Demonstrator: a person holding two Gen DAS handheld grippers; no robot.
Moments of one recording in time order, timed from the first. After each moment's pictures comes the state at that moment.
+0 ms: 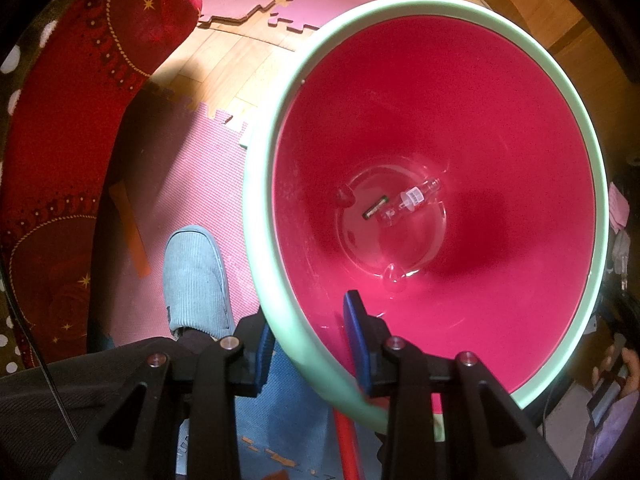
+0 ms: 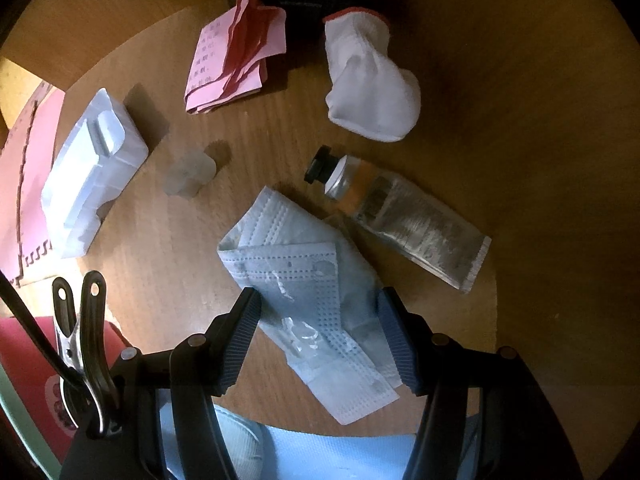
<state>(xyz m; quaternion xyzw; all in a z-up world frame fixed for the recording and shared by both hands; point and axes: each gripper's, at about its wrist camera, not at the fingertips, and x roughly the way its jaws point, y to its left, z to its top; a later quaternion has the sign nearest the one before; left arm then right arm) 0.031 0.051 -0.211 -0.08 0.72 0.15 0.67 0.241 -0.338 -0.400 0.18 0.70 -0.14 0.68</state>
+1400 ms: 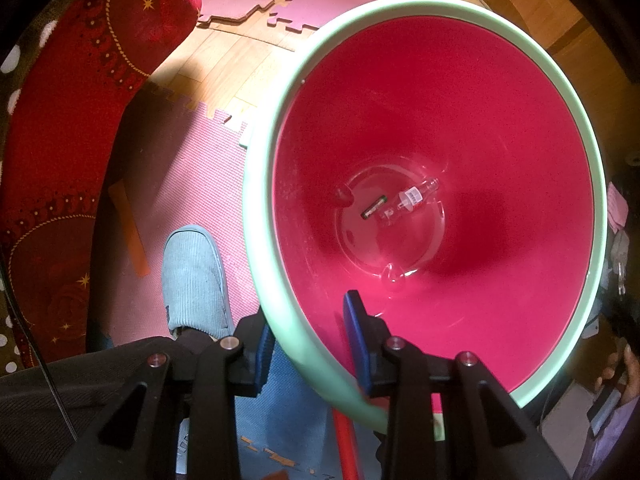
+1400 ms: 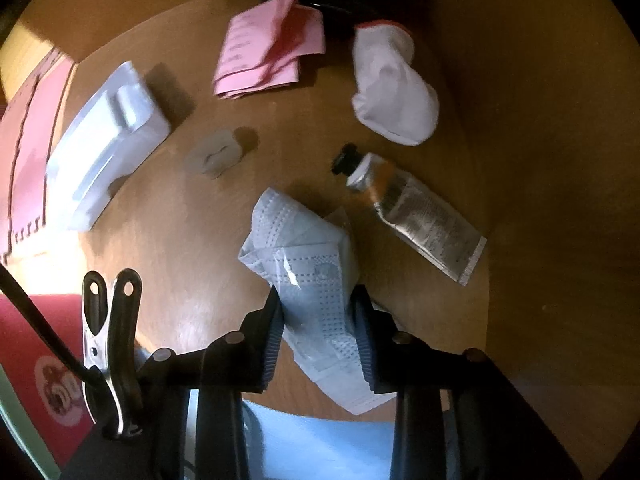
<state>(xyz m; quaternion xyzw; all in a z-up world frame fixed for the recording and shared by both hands) 0.031 0.052 -0.211 -0.08 0.72 0.15 0.67 0.242 -0.312 -0.382 0.13 0.70 -0.11 0.69</state>
